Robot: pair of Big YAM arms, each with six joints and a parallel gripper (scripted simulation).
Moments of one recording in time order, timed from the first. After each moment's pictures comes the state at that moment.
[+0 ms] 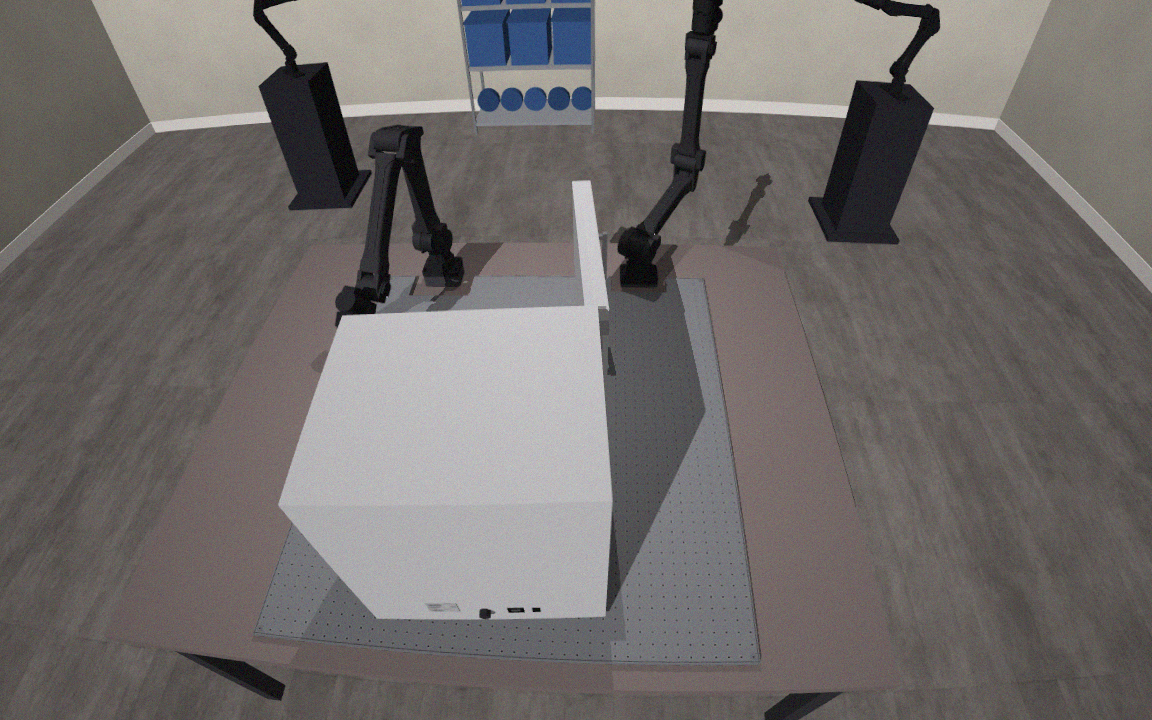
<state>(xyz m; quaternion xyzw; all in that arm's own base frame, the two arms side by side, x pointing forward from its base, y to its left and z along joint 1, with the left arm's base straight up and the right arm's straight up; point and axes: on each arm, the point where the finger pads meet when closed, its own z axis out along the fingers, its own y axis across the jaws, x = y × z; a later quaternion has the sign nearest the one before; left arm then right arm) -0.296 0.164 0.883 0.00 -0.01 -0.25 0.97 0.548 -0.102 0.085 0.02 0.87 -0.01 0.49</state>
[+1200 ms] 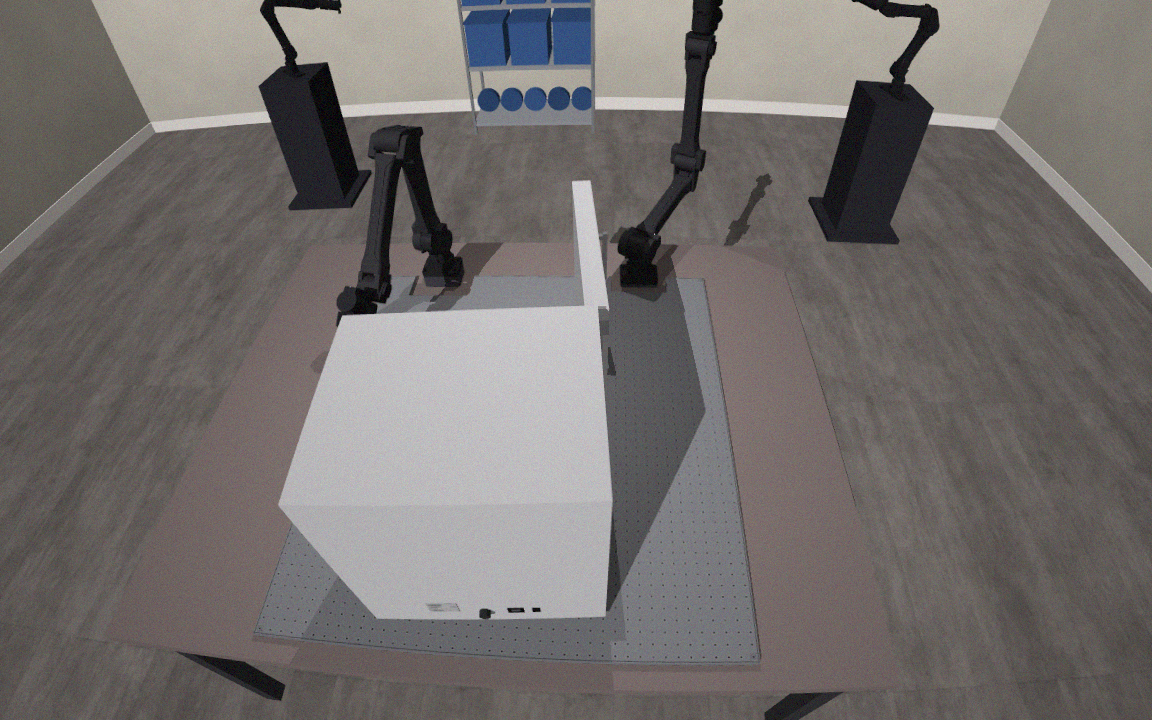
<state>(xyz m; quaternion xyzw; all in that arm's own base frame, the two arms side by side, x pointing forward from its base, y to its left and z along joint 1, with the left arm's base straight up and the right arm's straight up) -0.296 0.164 0.883 0.00 -0.01 -0.25 0.97 0.546 -0.102 0.083 0.02 0.87 -0.01 0.50</state>
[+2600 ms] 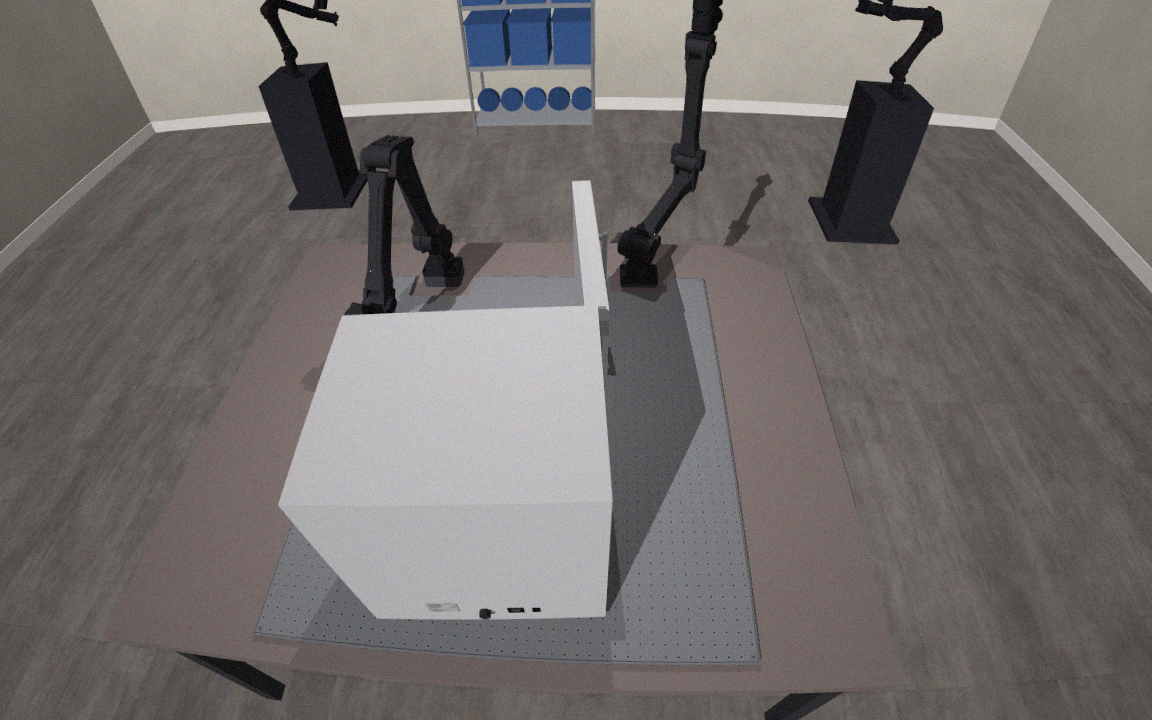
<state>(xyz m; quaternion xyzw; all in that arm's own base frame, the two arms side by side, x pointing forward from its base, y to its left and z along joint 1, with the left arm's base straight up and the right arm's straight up) -0.296 0.164 0.883 0.00 -0.01 -0.25 0.97 0.542 -0.101 0.025 0.02 0.87 -0.01 0.49</state>
